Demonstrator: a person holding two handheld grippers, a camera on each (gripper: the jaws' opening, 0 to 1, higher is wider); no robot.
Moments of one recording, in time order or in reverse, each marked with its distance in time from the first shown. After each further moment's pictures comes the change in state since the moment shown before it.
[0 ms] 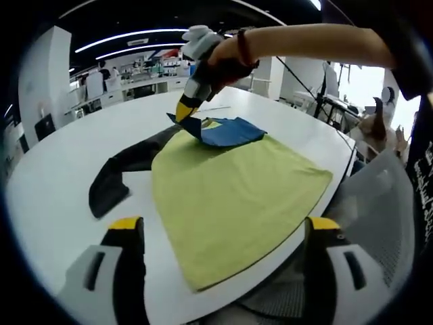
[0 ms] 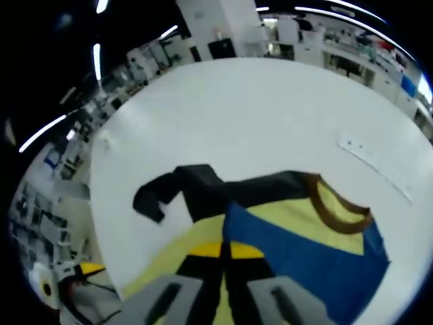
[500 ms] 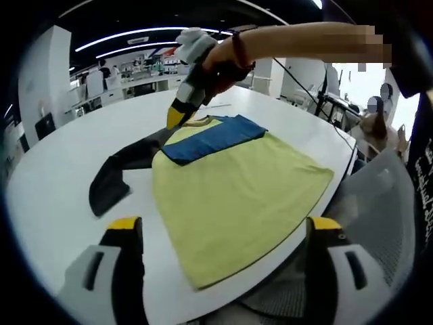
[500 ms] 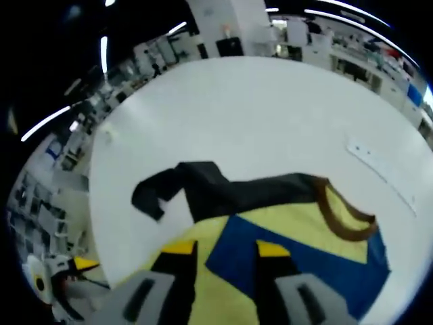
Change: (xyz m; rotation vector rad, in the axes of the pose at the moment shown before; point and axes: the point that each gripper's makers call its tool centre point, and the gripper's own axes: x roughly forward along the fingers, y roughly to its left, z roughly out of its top) left arm 0.001 0.001 -0.002 0.001 0.016 0.005; right arm 0.002 0.002 0.000 -0.055 0.005 -0.003
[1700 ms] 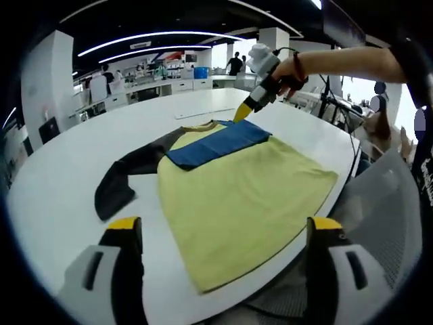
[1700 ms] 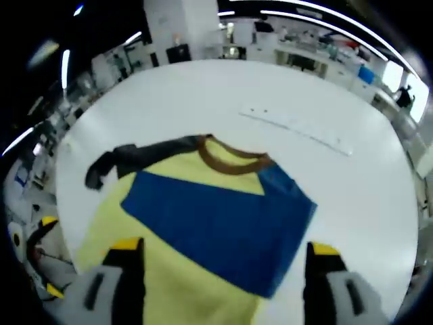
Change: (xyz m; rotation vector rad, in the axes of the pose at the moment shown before) left arm -0.002 -0.002 0.008 0.003 -0.034 0.034; right arm -0.089 -0.136 -0.102 0.163 -0.036 -0.264
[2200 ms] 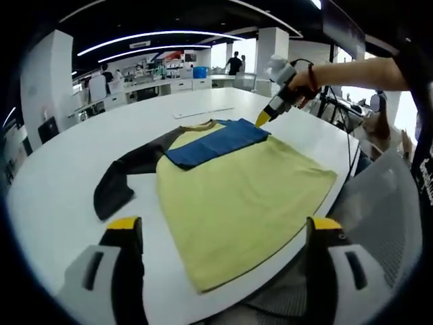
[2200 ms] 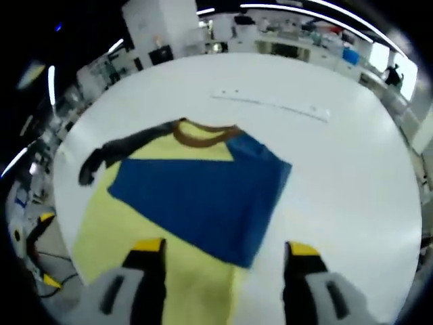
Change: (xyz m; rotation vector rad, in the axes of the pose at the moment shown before) left arm -0.001 0.004 -0.005 0.004 0.007 -0.007; right arm -0.005 -0.032 -0.049 0.114 0.029 -0.009
